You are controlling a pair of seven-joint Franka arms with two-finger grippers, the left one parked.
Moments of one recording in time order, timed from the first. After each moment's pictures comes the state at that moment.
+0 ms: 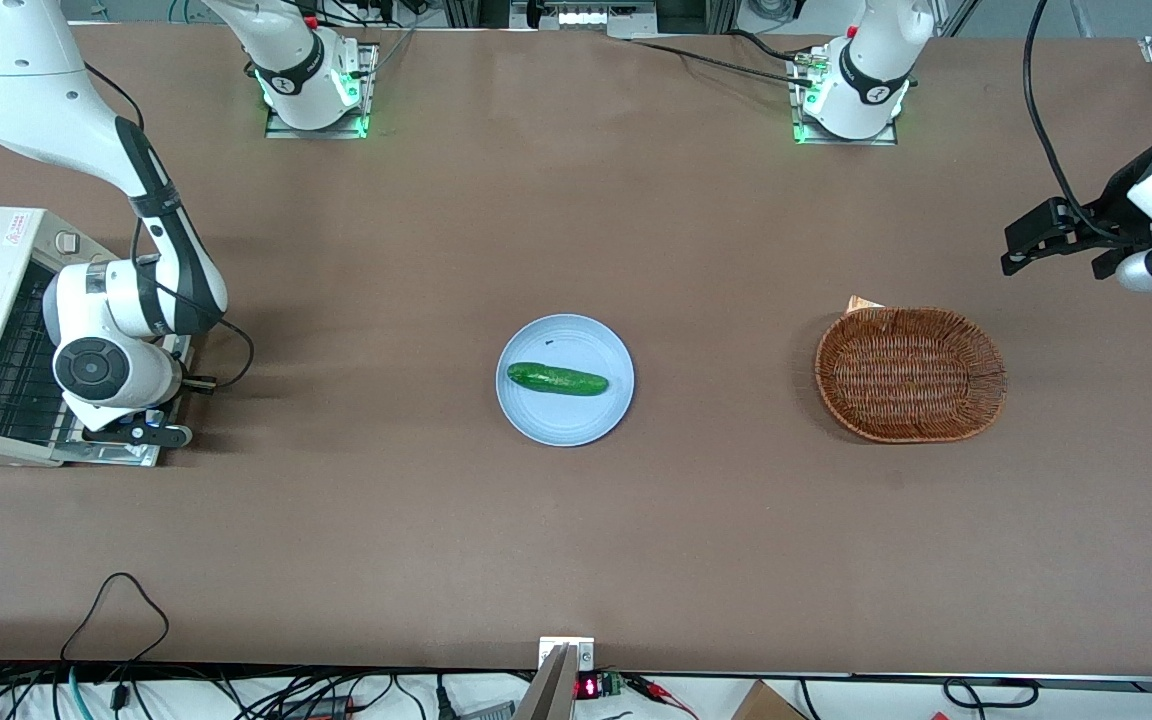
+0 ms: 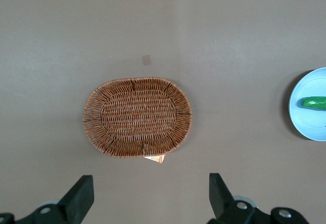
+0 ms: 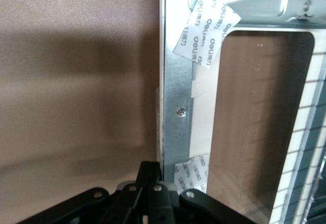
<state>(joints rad) -0.10 0.61 0.03 -1.80 -0.45 2.17 0.32</state>
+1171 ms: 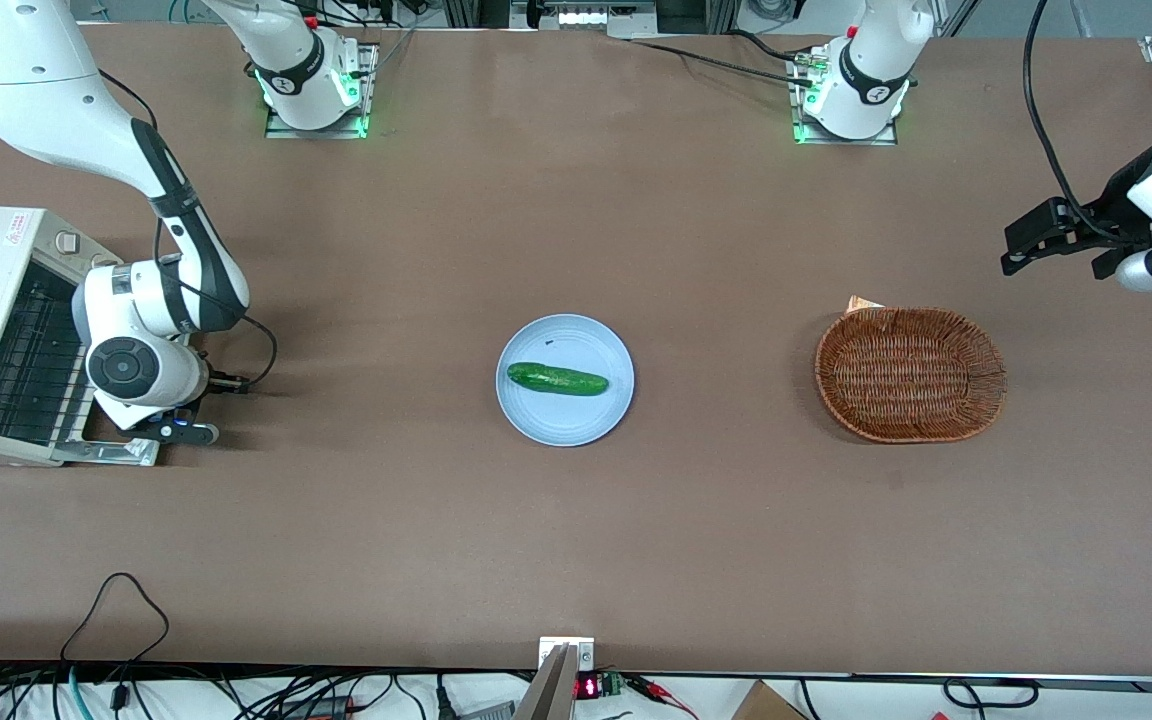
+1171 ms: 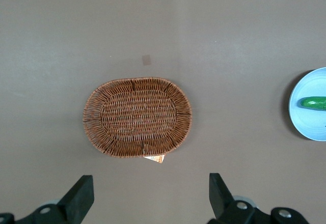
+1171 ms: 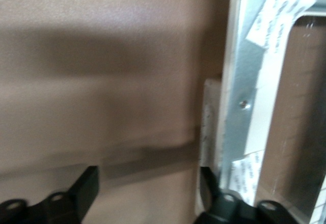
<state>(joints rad) -0.10 0.62 0.08 -1.83 -0.45 2.18 0.39</state>
